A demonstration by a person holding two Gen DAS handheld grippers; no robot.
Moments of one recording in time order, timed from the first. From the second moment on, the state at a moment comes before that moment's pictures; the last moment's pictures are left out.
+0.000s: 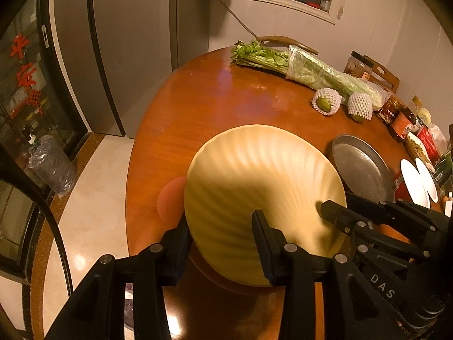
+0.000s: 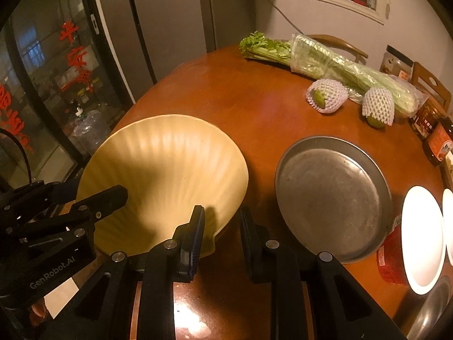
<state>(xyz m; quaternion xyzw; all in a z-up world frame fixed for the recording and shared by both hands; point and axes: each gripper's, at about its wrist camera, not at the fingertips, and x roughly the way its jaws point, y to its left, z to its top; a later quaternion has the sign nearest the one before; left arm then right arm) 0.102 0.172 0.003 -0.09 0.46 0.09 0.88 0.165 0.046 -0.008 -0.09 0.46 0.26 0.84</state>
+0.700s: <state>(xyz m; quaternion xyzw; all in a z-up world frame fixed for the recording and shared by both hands) 0.086 0.177 0.016 -0.09 0.44 0.11 0.89 0.149 0.030 0.006 -0.07 0.45 0.25 0.85</state>
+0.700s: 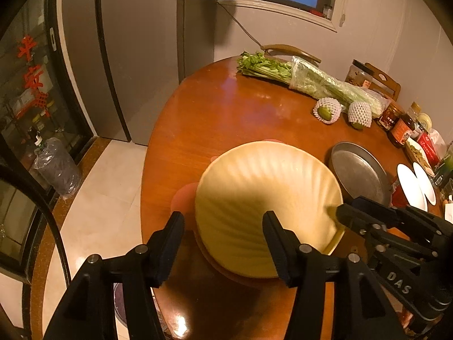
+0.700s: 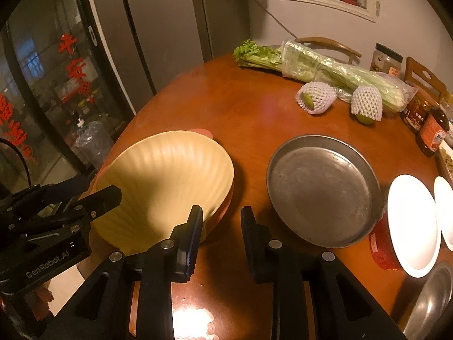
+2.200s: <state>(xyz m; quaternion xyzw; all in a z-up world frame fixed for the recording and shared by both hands) 0.118 0.047 0.028 -0.02 0.45 -0.03 0.89 0.124 -0.095 0.006 0.05 0.44 0.16 0.88</state>
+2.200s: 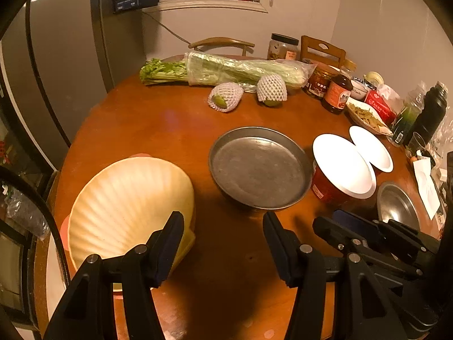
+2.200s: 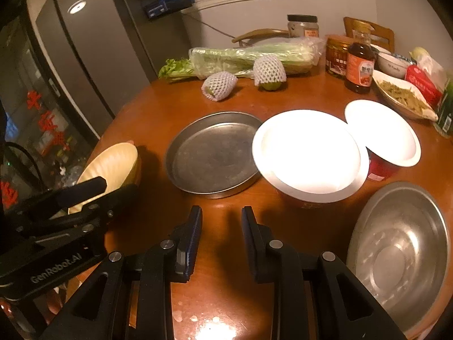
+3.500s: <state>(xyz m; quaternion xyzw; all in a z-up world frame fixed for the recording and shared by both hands) 0.124 -0.106 0.013 -0.01 0.48 -0.18 0.86 0.090 -0.295 0.016 0.09 0.43 0.00 0.90</state>
